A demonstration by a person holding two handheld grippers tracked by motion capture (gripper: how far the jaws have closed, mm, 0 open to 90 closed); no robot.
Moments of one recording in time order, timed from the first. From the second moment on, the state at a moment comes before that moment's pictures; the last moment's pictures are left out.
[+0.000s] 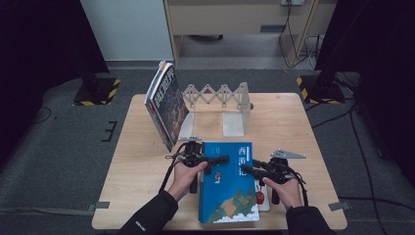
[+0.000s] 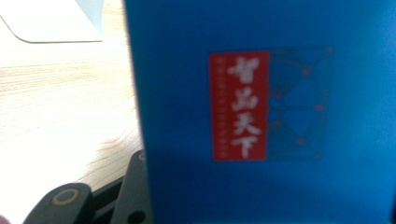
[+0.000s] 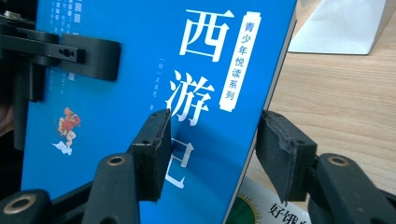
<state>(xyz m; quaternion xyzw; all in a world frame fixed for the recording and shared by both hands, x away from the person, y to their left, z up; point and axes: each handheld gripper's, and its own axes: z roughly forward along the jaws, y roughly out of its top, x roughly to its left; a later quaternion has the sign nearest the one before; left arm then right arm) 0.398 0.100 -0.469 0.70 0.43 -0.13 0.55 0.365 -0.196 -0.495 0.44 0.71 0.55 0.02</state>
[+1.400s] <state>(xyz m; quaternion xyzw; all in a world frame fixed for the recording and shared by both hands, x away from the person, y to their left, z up) 0.399 0.110 -0.420 0.70 0.35 -0.02 0.62 0.371 -0.189 -0.481 0.41 0.70 0.58 0.05</state>
